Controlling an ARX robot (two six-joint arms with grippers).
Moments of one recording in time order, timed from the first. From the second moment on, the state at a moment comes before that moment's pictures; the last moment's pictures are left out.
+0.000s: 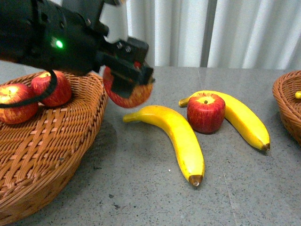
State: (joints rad) left arm -0.37 1.59 0.95 0.19 0.16 0.28; right arm 0.00 0.00 0.01 0.00 0.00 -0.01
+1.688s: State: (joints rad) left arm -0.22 1.52 0.96 0.23 0.15 0.12; right arm 0.00 0.00 0.01 0.00 0.00 -0.01
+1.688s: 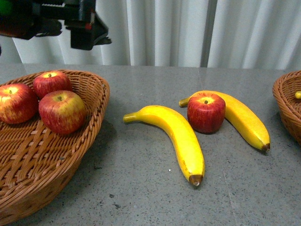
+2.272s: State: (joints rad) left arm -0.51 1.89 1.18 0.19 0.24 0.27; right arm 0.00 0.00 0.01 0.00 0.00 -0.01
